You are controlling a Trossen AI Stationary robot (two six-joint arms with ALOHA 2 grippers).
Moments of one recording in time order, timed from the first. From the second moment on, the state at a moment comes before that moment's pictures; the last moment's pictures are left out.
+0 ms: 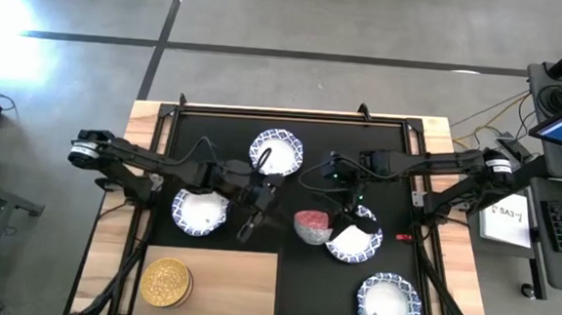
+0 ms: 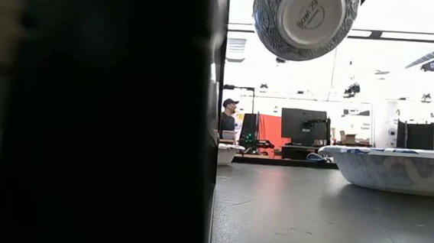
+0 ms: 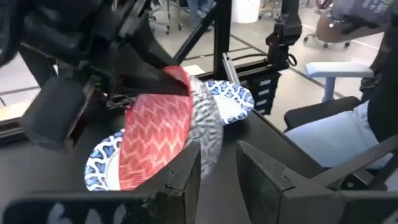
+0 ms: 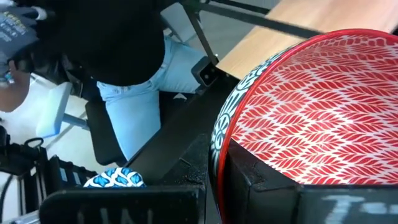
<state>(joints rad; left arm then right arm) -0.11 1.48 1.00 0.22 0.32 0.12 -0.04 1.46 1.19 -0.67 -0.95 -0.39</state>
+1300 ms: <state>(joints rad) -0.09 1.54 1.00 0.35 0.49 0.18 -0.01 1.50 1.22 -0.52 -0.99 -0.63</state>
